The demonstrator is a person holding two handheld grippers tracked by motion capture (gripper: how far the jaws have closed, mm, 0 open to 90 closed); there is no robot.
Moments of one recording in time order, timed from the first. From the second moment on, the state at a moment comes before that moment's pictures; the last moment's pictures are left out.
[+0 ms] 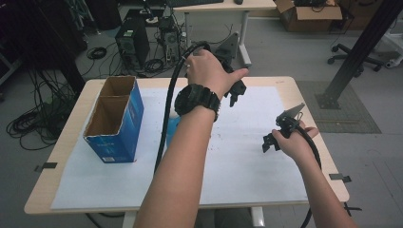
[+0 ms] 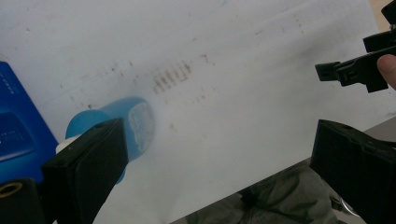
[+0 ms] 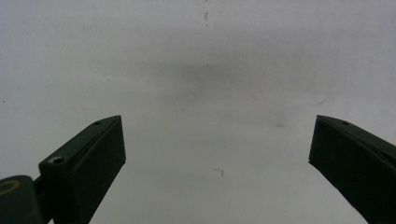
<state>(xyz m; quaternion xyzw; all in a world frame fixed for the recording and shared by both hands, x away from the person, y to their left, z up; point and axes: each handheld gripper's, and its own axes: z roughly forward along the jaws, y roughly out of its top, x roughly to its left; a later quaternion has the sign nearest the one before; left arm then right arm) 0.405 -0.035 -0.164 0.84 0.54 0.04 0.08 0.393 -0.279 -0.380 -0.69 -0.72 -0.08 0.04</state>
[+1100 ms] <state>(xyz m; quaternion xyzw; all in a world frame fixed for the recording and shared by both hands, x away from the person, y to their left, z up) 0.414 0.008 -0.165 0.83 0.56 0.04 0.06 0.388 -0.274 -0.372 -0.68 -0.72 -0.10 0.05</state>
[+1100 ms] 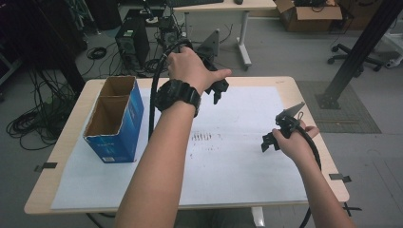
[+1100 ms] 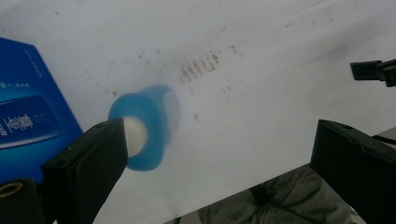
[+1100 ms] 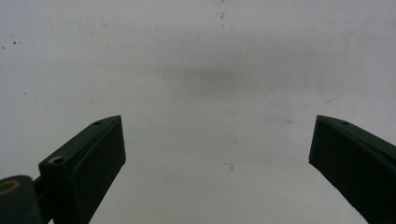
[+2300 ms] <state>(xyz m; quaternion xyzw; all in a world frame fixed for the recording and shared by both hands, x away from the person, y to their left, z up) 0.438 0.056 -0.194 0.81 0.58 0.04 0.04 0.391 -0.275 -0.381 -0.68 -0.73 -0.09 0.05</state>
